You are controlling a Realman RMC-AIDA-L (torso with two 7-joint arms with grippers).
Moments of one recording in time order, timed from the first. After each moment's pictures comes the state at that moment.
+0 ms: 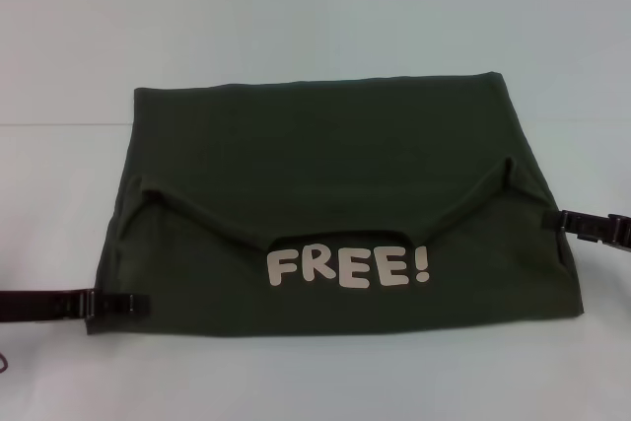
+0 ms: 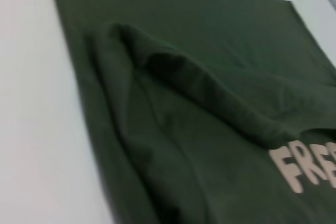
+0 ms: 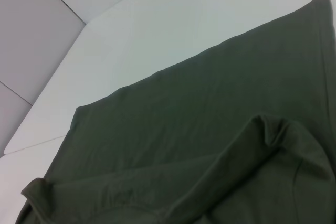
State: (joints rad) left arm -0.55 -1.96 0.64 0.57 2.29 1.29 -2.11; right arm 0.51 2.00 -0.53 -0.66 -2.14 -1.26 2.06
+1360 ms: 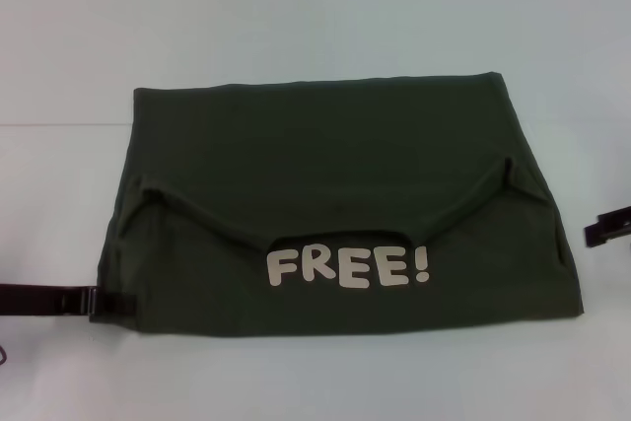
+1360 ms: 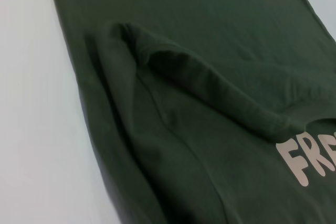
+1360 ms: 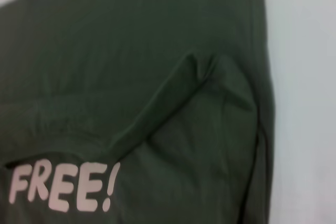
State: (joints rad) left arm -0.58 -1.95 0.66 0.58 2.33 1.29 -2.11; right arm 0.71 1.87 -0.66 -0.86 -2.61 -1.55 2.67
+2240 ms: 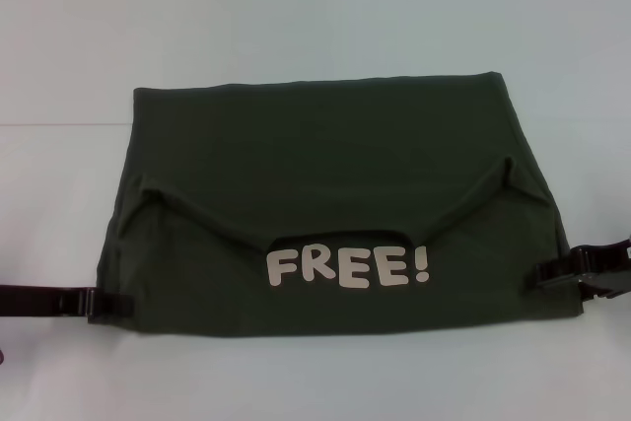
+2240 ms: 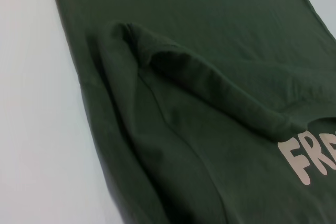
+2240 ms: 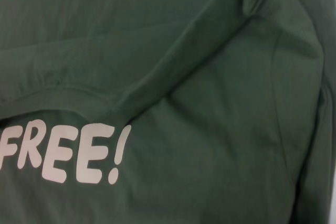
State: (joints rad) left arm -0.58 -1.95 0.65 0.57 2.33 1.29 -2.11; right arm 0.73 1.97 -0.72 -0.74 -2.63 -1.39 2.62
